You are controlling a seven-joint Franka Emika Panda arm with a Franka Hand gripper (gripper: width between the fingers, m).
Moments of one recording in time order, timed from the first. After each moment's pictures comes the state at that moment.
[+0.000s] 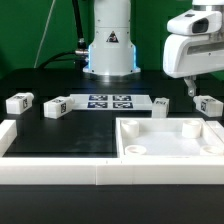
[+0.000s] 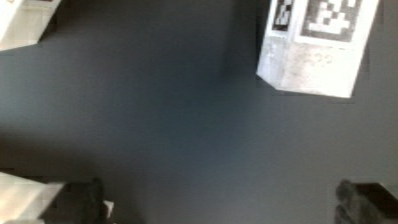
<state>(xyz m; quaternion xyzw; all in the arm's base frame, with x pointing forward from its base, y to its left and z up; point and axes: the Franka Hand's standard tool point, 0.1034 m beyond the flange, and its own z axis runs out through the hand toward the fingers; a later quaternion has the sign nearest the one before) 0.430 0.177 0.060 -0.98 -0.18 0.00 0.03</state>
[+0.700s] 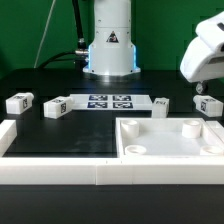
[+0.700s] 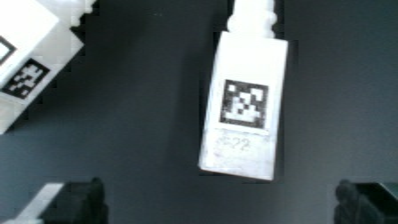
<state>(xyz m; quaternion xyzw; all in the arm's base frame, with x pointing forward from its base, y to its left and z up) 0.404 0.200 0.054 -0.94 -0.18 0.30 -0.02</state>
